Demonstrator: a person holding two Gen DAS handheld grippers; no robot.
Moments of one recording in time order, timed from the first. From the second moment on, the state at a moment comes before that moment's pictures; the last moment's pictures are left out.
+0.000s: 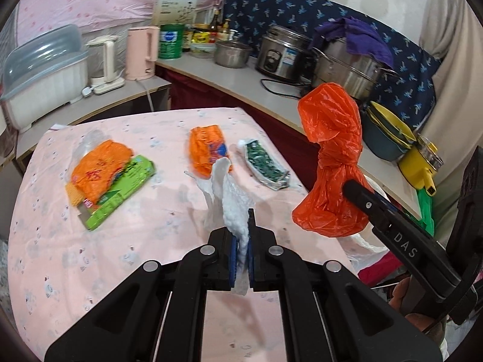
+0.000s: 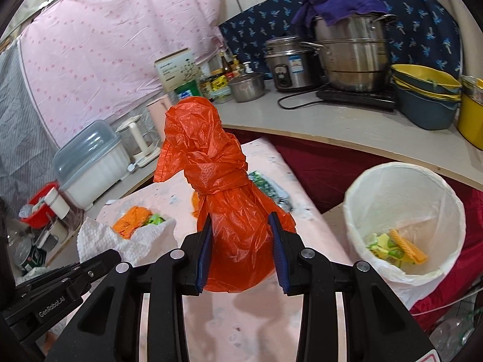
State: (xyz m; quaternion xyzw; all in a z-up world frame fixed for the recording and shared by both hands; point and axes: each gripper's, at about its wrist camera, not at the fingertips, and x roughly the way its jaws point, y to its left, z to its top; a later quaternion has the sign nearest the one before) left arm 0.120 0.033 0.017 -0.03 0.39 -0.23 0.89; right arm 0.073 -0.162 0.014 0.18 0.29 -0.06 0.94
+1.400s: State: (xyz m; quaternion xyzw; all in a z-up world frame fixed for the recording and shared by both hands) left arm 0.111 -0.258 0.024 0.05 0.37 -0.44 0.82; right arm -0.023 -0.386 -0.047 0.29 0.27 -0.26 0.88
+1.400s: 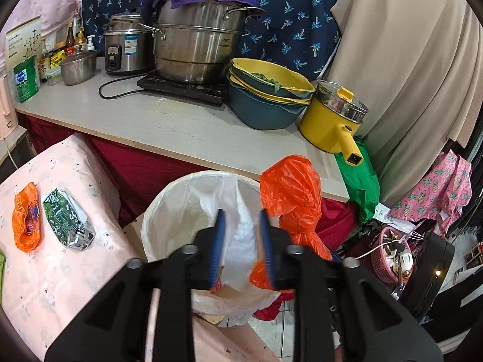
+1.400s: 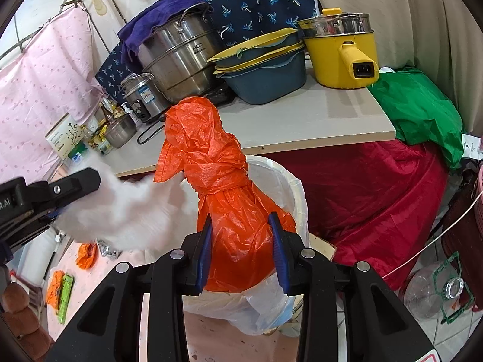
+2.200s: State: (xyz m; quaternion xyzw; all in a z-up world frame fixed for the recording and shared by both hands) left arm 0.145 -0.185 0.019 0.02 0.36 -0.35 0.86; right arm 0.021 -0.364 -0.031 0.27 0.26 -0.24 0.90
